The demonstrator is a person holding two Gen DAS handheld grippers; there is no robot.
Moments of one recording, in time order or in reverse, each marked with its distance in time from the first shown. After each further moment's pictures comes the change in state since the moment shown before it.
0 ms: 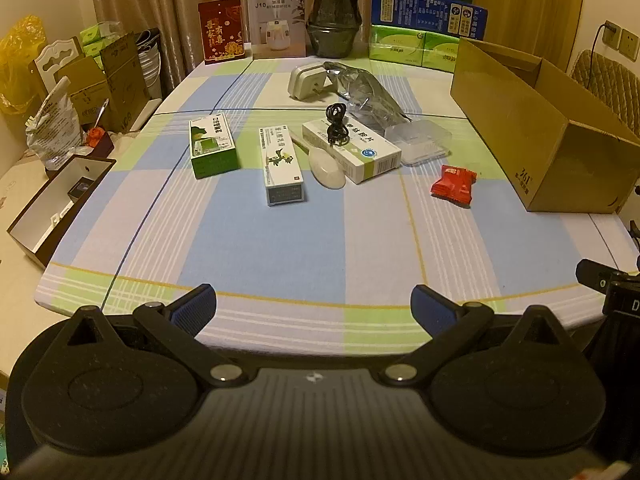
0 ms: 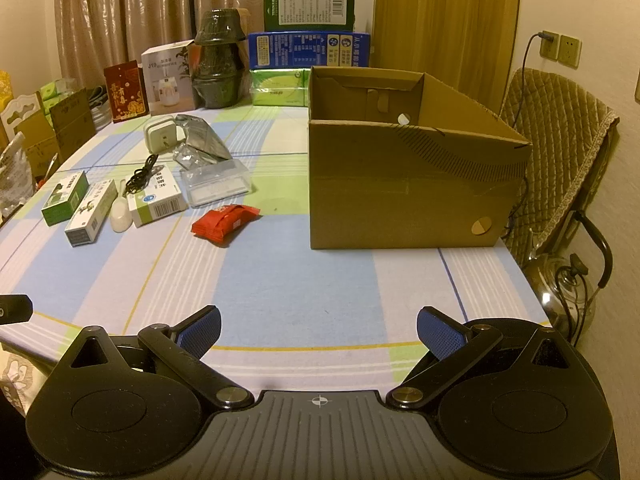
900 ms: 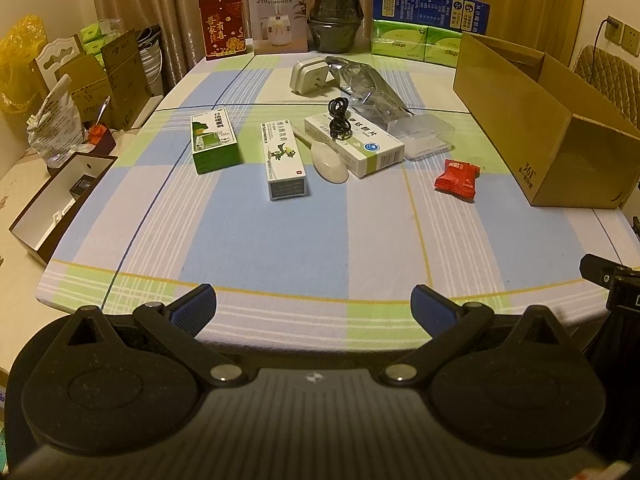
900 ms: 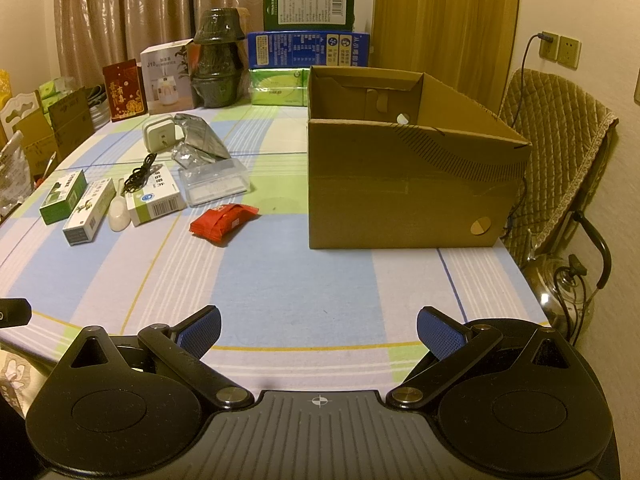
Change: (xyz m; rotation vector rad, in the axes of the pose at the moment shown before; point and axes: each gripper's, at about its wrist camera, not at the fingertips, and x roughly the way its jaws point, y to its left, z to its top) left arm 0.003 -0.001 -0.002 0.002 0.011 0.012; right arm 0.000 0.003 -0.001 -0.004 -0.001 -0.003
